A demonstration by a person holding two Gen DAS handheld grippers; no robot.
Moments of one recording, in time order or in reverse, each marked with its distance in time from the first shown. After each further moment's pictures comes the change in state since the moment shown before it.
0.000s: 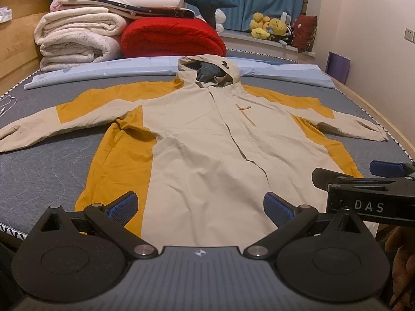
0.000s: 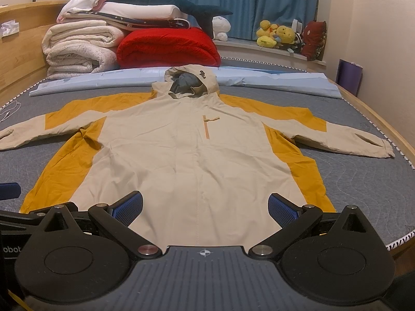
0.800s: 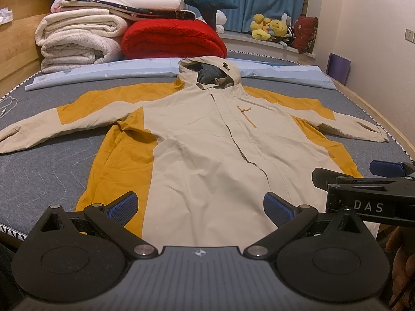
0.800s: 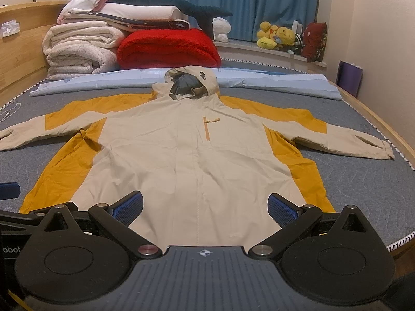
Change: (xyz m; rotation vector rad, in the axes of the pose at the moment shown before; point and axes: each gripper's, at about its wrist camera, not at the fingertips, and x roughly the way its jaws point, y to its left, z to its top) left arm -0.001 0.001 0.001 -0.009 -0.020 -0.006; right arm 0.001 0.003 0.001 -0.003 -0.012 -0.001
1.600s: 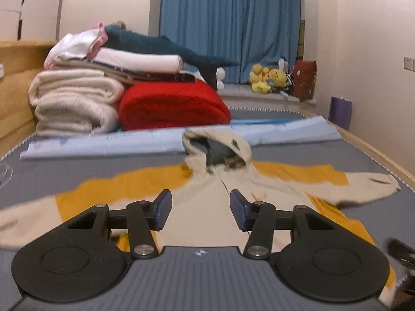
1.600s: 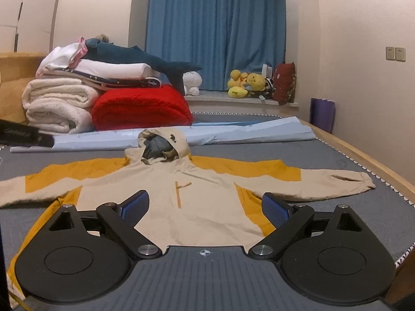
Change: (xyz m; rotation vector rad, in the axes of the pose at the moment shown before) left arm 0.046 0.035 0.162 0.031 -0.234 -0.017; right arm -0.003 -0.041 0.039 0.086 -0.263 -0.086
